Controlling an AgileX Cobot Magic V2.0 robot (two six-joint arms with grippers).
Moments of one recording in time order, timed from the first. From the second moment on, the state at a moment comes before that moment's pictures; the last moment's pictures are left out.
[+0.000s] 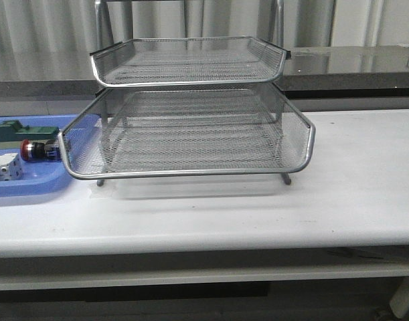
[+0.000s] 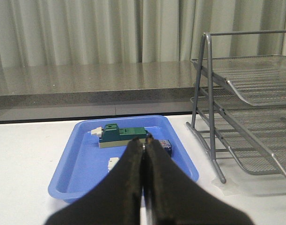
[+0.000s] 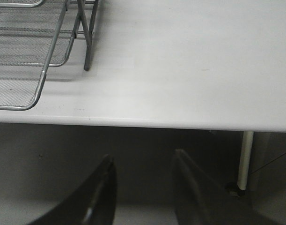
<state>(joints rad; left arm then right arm) -0.03 0.00 0.00 0.01 0.03 0.00 0.10 0.55 -0.78 -0.03 0.94 0.06</state>
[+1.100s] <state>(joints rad) -0.03 0.09 -0.23 -0.11 0.21 0.00 0.10 0.55 -0.78 -0.03 0.94 0.06</state>
